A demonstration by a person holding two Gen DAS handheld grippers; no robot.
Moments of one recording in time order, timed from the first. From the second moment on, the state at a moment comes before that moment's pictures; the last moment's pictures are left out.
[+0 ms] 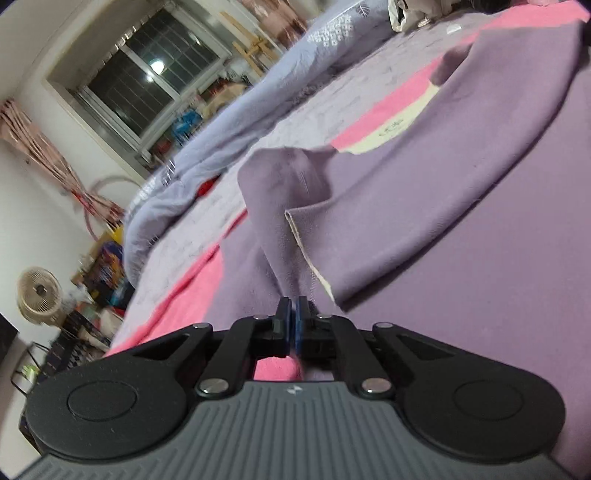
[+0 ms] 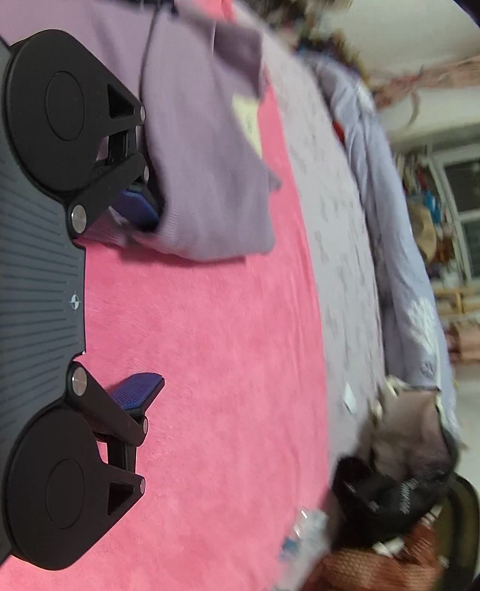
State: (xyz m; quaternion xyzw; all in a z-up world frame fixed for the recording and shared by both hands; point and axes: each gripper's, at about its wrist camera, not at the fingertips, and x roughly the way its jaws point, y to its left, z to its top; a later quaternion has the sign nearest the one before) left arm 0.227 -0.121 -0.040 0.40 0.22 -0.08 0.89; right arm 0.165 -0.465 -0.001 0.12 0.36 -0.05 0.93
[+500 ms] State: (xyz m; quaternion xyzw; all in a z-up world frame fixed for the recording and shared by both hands) left arm 0.226 -0.123 -0.049 0.41 0.21 -0.07 0.89; right arm 0.345 -0.350 0.017 -0.02 0.46 -0.02 0.89
